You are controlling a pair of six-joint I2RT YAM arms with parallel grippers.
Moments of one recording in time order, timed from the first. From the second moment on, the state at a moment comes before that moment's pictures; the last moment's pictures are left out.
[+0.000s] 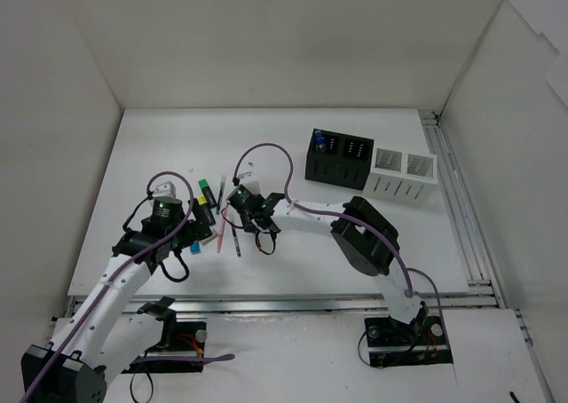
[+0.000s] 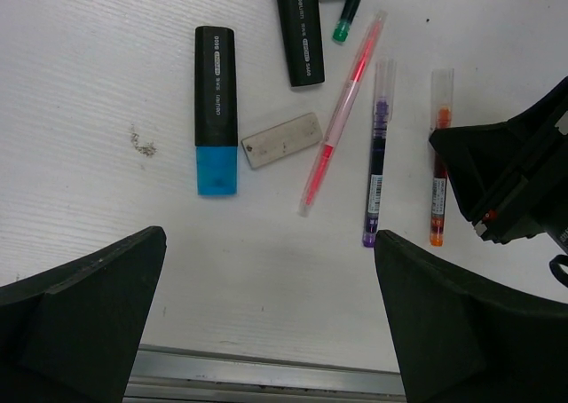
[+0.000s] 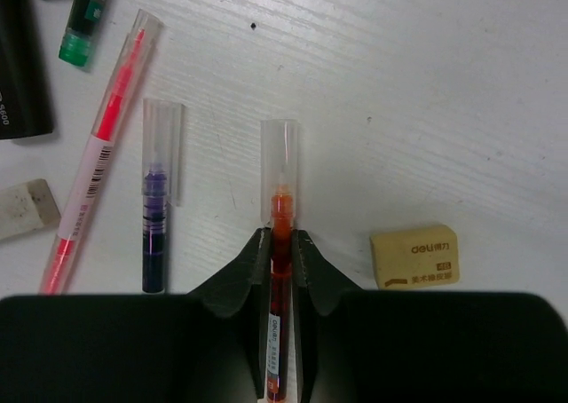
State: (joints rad) left arm -0.28 0.87 0.69 -0.68 -0.16 -0.62; right arm 0.98 2.14 1.51 -0.35 0.30 0.55
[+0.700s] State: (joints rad) left arm -0.35 1.06 0.78 -0.59 -0.04 -0.55; right arm 0.62 1.55 1.16 0.26 0.20 -0.02
